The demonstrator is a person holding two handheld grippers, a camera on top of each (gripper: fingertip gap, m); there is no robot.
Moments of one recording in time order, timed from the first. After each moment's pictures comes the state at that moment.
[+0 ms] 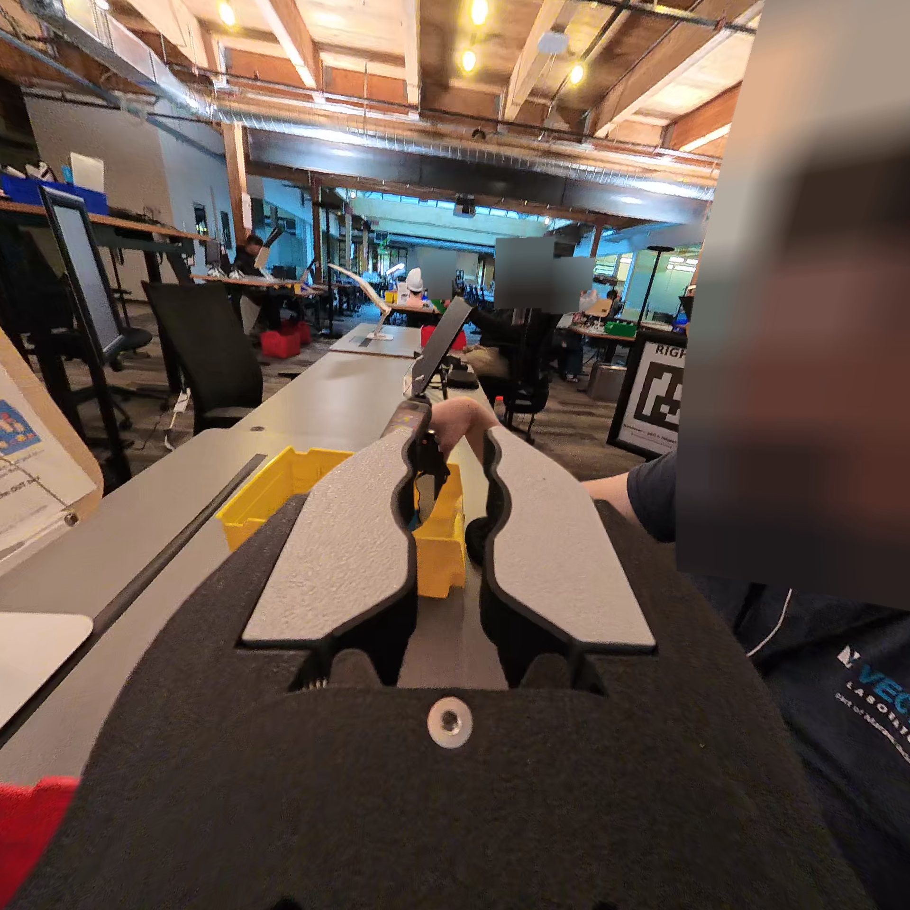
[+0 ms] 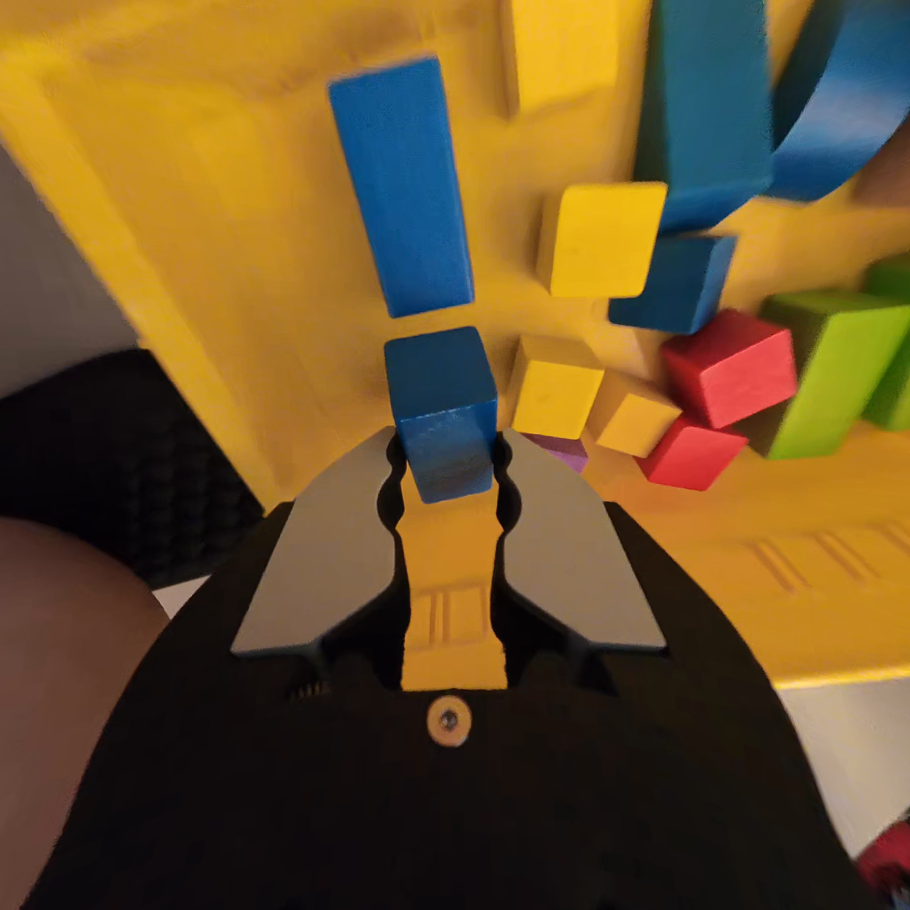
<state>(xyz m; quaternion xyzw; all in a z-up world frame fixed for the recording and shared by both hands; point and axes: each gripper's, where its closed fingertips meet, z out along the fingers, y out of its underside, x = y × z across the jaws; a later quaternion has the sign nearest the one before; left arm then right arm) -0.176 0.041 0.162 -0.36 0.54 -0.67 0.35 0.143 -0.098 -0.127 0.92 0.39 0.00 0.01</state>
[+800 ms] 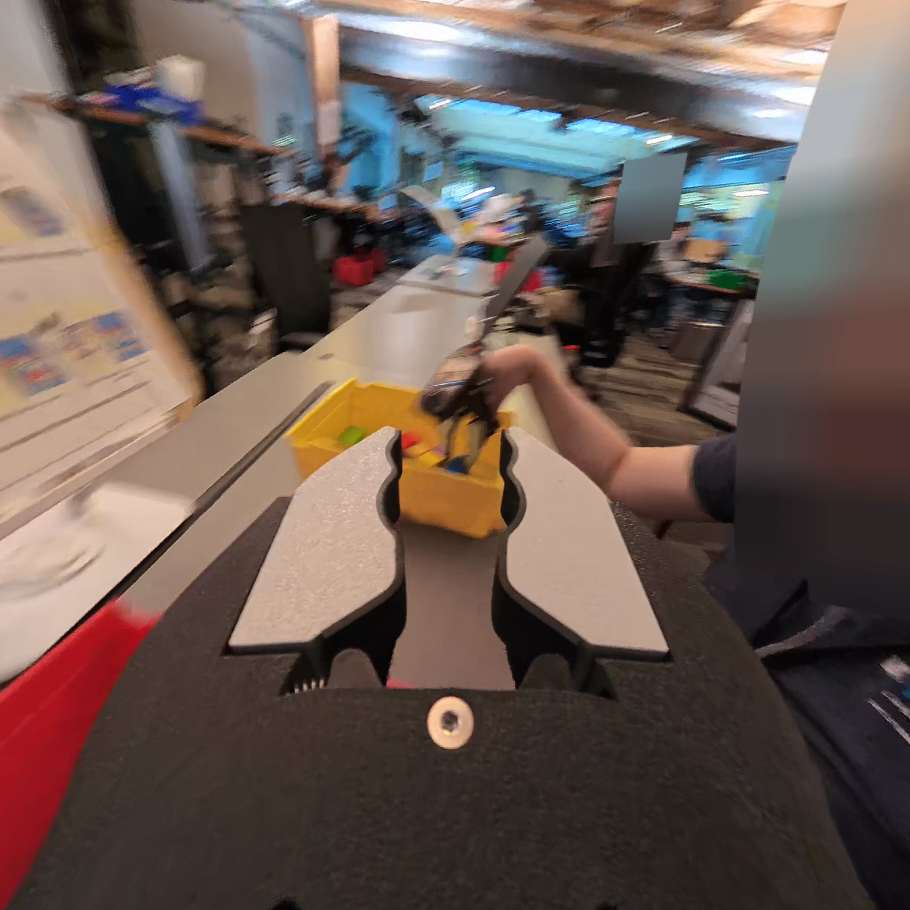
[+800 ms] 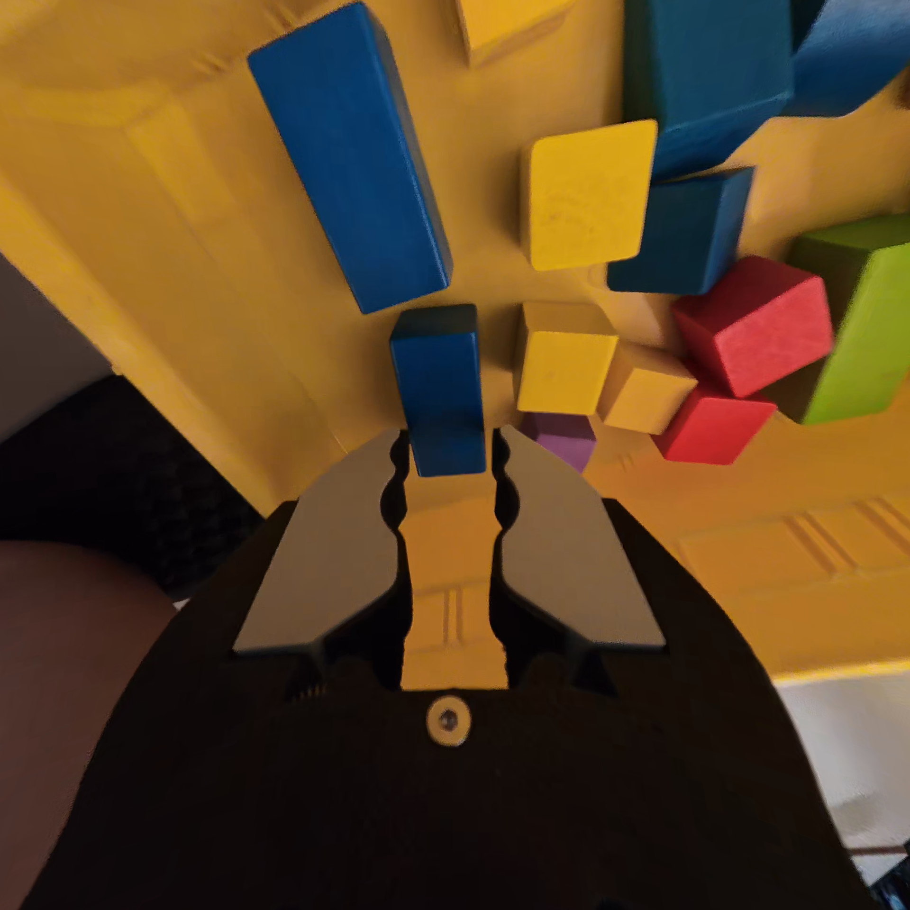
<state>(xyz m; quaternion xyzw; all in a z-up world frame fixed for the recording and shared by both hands) -0.185 0.065 0.145 -0.46 0.55 -0.59 0.37 0.149 -0.099 -0.132 0.94 0.33 0.00 0.03</state>
